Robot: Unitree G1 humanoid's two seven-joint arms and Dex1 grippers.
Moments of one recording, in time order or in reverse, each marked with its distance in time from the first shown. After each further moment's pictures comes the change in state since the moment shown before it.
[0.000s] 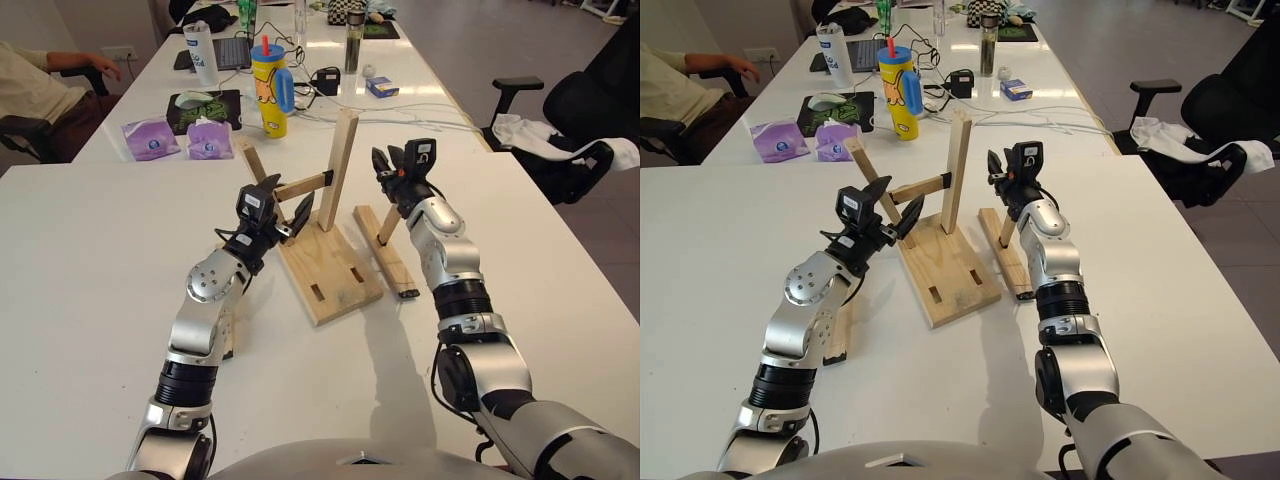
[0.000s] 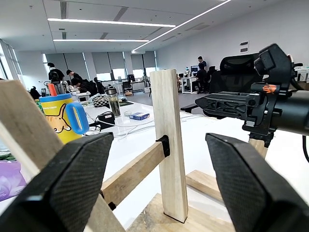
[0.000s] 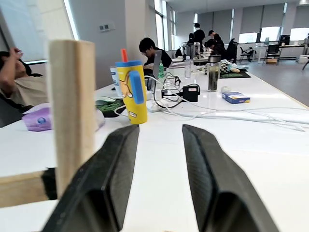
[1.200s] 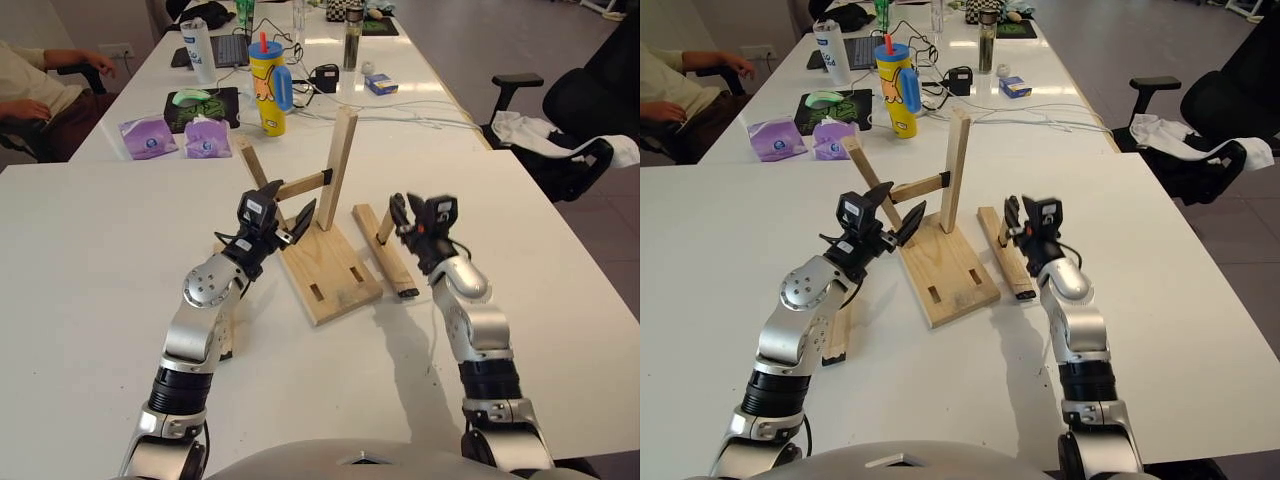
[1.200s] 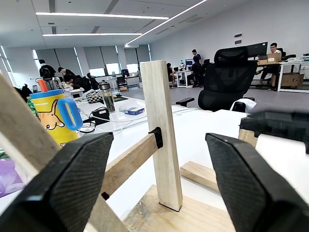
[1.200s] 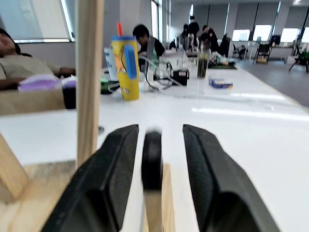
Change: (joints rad) left arm 0.032 0.031 -0.013 -0.057 -0.001 0.036 -0.008; right arm 0.376 -0.069 0.046 -0.556 0.032 0.134 -0.035
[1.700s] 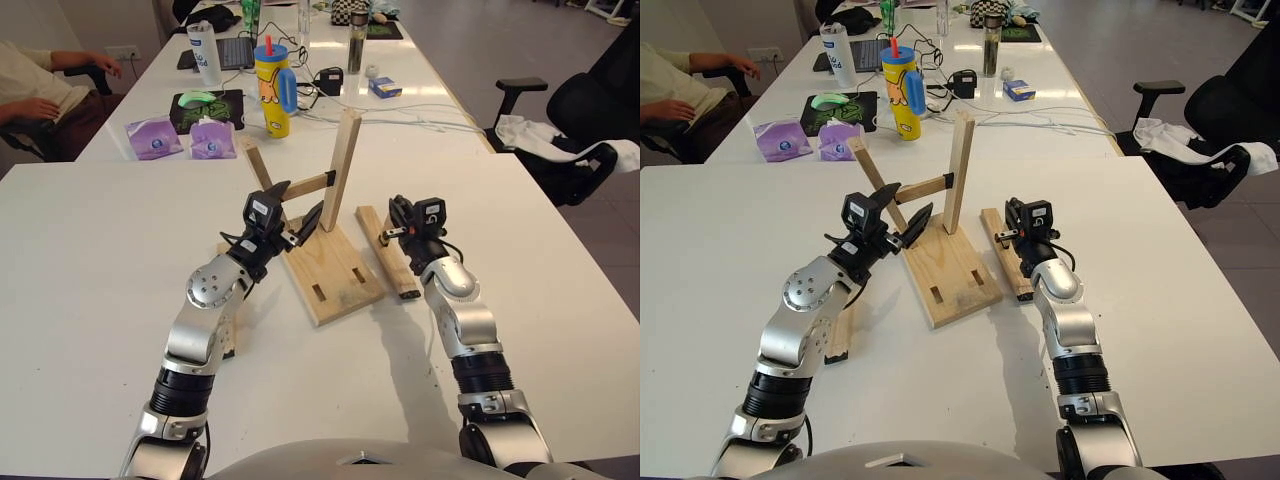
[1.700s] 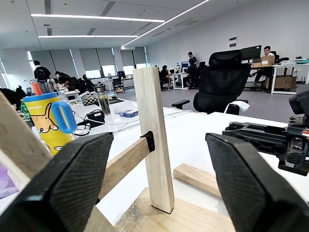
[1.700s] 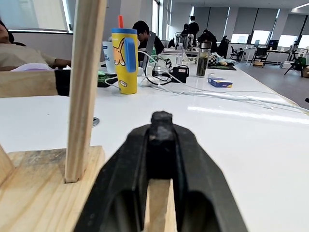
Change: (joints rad) left arm 0.000 -0.001 -0.027 -0.023 -0.014 0.022 -0.009; right arm 0.036 -0.003 0.054 0.183 -0.077 -0.104 -0.036
